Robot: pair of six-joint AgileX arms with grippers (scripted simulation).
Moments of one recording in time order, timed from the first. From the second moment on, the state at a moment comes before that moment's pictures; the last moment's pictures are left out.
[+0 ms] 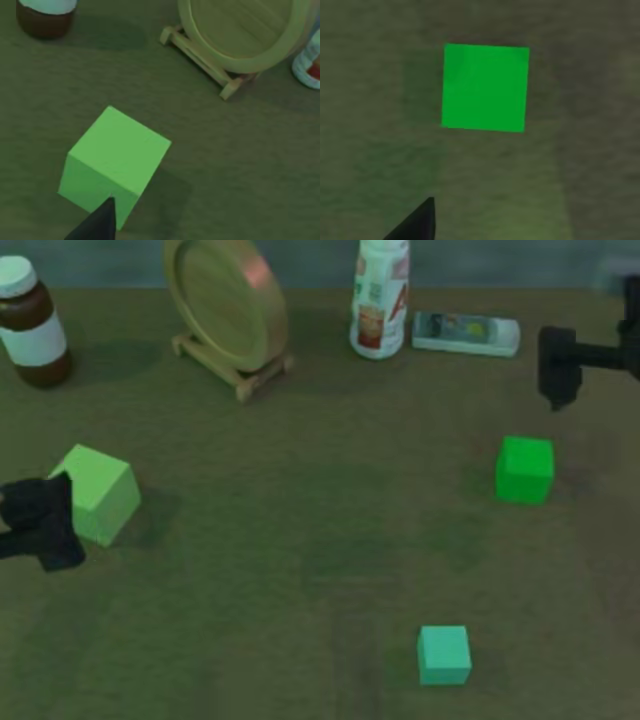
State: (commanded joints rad) left arm -0.20 0.50 0.40 -0.33 -0.03 -0.37; right arm 0.20 1.79 1.48 -0.96 0.01 0.31
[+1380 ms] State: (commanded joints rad) left arm 0.02 0.00 0.00 0.00 0.00 0.00; right arm 0.26 2.37 1.79 -0.98 0.00 0.41
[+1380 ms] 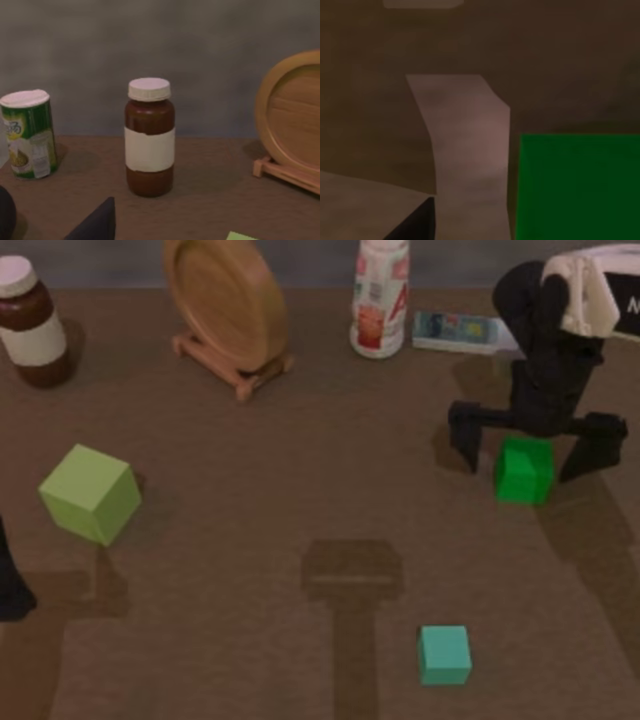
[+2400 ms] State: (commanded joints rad) left arm 0.02 0.00 0.00 0.00 0.00 0.00; right arm 0.26 2.39 1.75 -0.94 0.01 0.42
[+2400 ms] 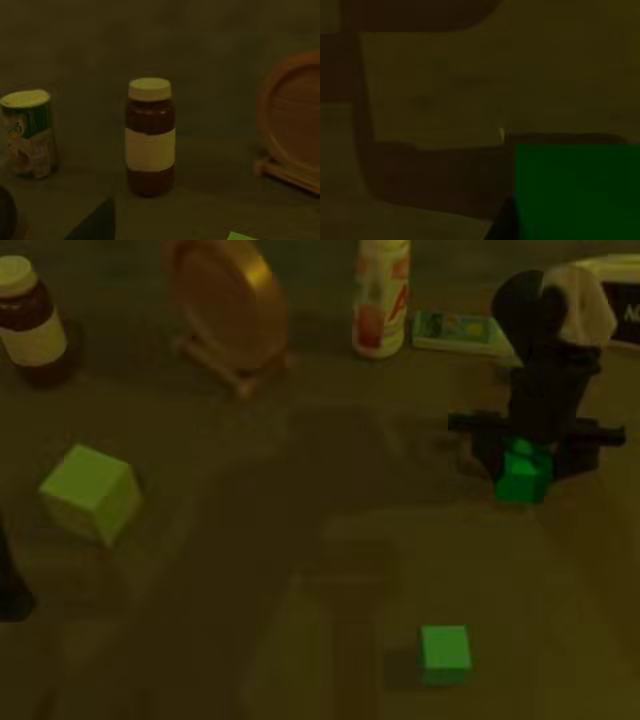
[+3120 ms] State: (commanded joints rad) left arm 0.02 0.00 0.00 0.00 0.00 0.00; right arm 0.26 2.36 1.76 -0.95 0.01 0.41
